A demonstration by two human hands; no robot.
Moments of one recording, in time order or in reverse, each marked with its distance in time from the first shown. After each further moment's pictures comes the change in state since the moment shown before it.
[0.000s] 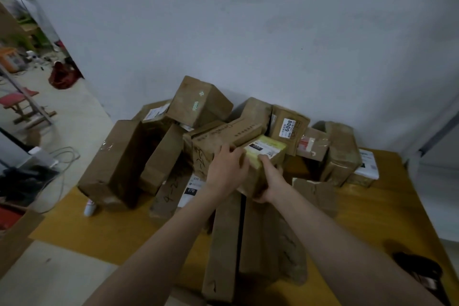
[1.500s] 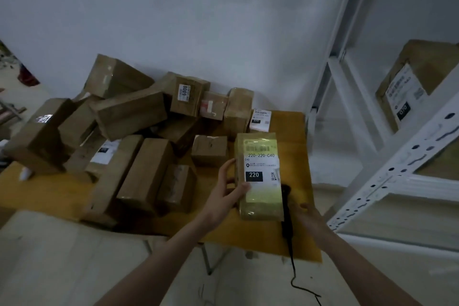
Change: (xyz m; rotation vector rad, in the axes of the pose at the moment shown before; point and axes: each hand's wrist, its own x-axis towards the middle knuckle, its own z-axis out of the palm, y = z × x) left_hand -0.183 0.291 0.148 -1.054 -0.396 -0.318; right_hand -0.052 0.033 -0.472 -0.599 0.082 -0.195
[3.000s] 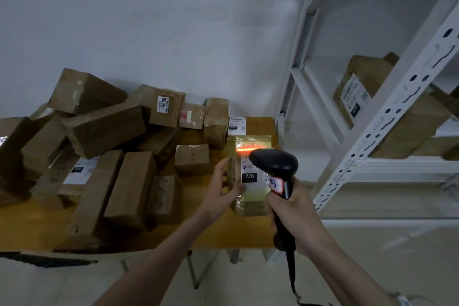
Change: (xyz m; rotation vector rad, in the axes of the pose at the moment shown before) left_hand -0.003 0.012 -0.007 0.128 -0.094 0.202; right_hand -0.179 -0.091 0.025 0.188 0.054 -0.363
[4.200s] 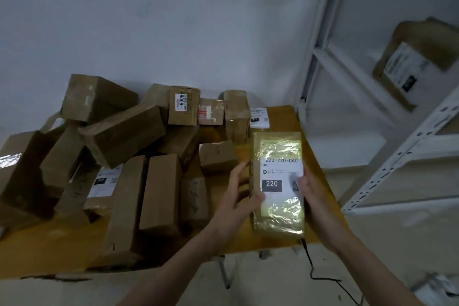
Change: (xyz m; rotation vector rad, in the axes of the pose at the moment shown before) left_hand -0.028 -0.007 -0.076 -0.108 -0.207 -0.018; right_hand 0.050 0.064 0.061 0.325 -0.124 -0.146
